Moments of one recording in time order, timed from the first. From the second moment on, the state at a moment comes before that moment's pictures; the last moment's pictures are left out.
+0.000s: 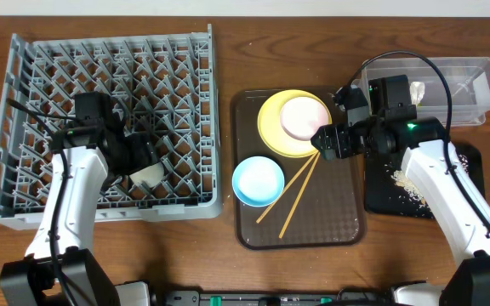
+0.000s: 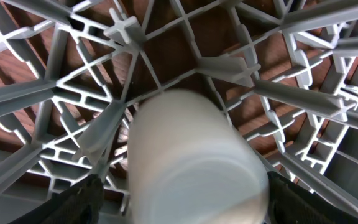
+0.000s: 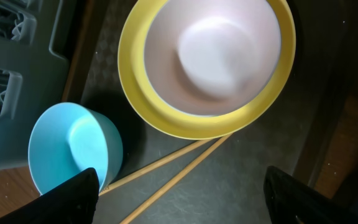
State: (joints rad) left arm 0.17 1.49 1.04 -0.89 0.10 -0.26; right arm 0.19 1.52 1.11 -0.69 -0.39 -0.01
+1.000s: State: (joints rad) left arm -0.11 1.23 1.05 -0.82 0.17 -0.26; right arm 0.18 1.52 1.11 -0.71 -0.26 0.06
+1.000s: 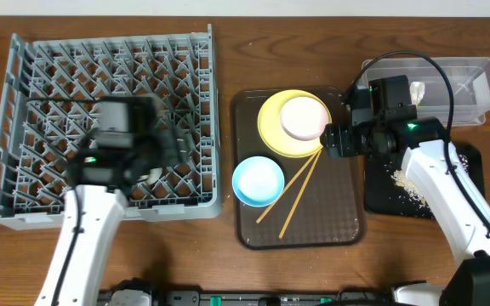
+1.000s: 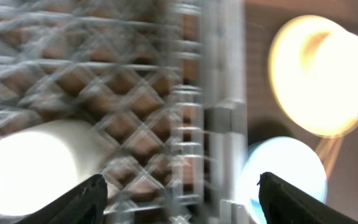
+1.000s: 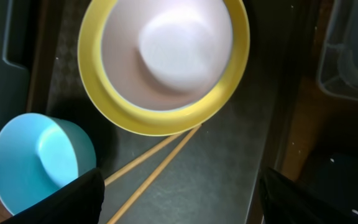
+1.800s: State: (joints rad) left arm -0.74 1.63 1.05 -0.52 0.12 -0.24; right arm 0.10 1.33 1.11 -0.84 0.02 0.22
